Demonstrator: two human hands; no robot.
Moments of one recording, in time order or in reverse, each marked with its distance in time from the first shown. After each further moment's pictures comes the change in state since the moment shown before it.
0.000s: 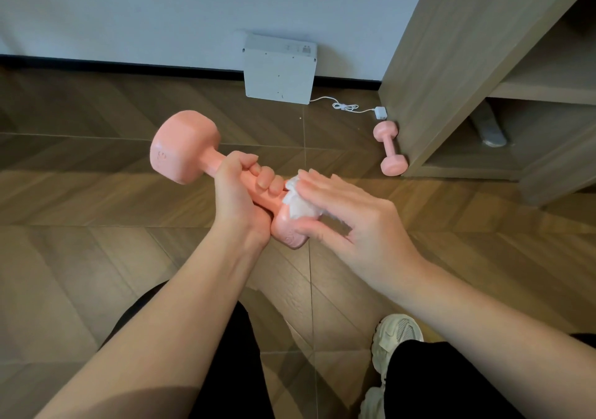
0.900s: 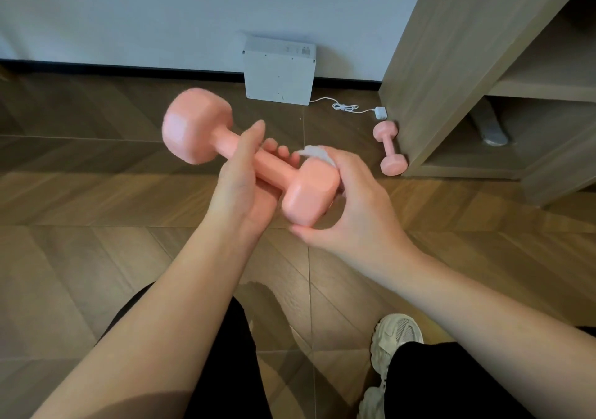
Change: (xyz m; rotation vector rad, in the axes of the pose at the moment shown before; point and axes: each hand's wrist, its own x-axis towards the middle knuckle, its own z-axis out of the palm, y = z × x) left_hand -0.008 -0.001 0.021 -0.054 -0.131 0.044; right_hand 0.008 0.002 -0.005 0.108 0.059 0.191
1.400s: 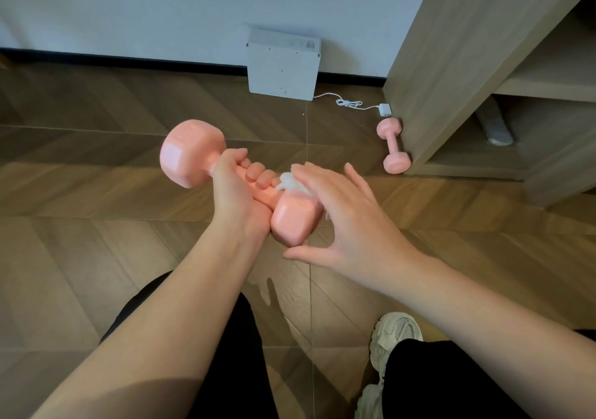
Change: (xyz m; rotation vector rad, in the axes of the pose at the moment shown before) left_hand 0.003 -0.001 -0.014 -0.115 0.285 -0.036; right_hand -0.008 -0.004 0.001 -0.370 -0.257 -0.159
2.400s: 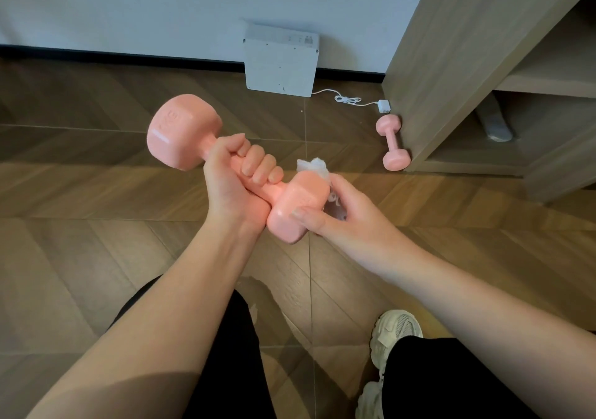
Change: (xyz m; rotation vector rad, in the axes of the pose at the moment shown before) left_hand 0.011 0.007 -0.005 0.051 -0.268 0.039; right_hand 0.006 0.012 0.009 0.878 -0.095 0.399
